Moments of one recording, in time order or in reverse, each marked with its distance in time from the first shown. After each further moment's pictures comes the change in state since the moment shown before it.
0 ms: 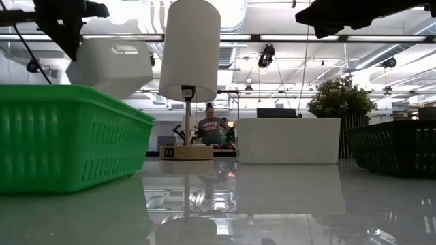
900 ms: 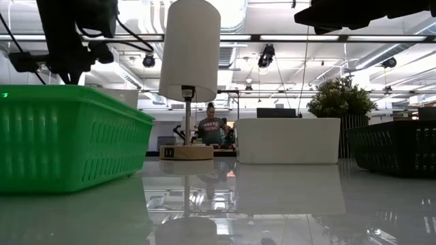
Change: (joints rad) left arm 0.361 0.044 -0.261 0.158 -0.183 0.332; right arm 0.000 0.000 0.000 0.005 0.016 -0.085
